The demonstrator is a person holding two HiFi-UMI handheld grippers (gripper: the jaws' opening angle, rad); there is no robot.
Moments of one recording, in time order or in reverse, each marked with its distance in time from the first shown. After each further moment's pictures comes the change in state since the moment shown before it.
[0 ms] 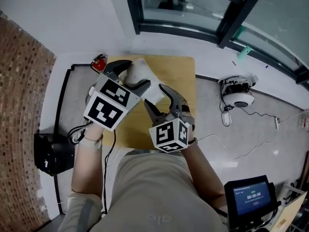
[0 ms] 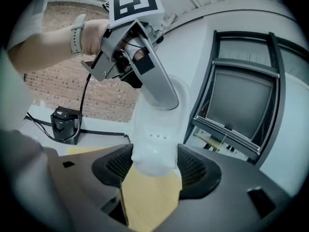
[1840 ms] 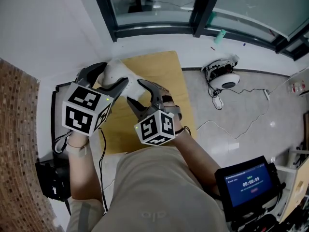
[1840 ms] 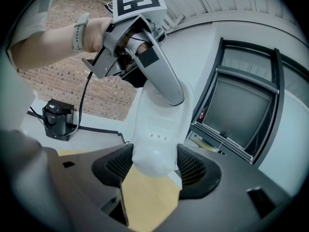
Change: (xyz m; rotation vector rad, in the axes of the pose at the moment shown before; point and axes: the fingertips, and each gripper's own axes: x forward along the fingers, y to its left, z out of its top) left arm -0.039 0.041 -0.018 0.008 -0.133 -0.053; right arm 0.032 0.027 0.042 -0.064 0.015 -0.089
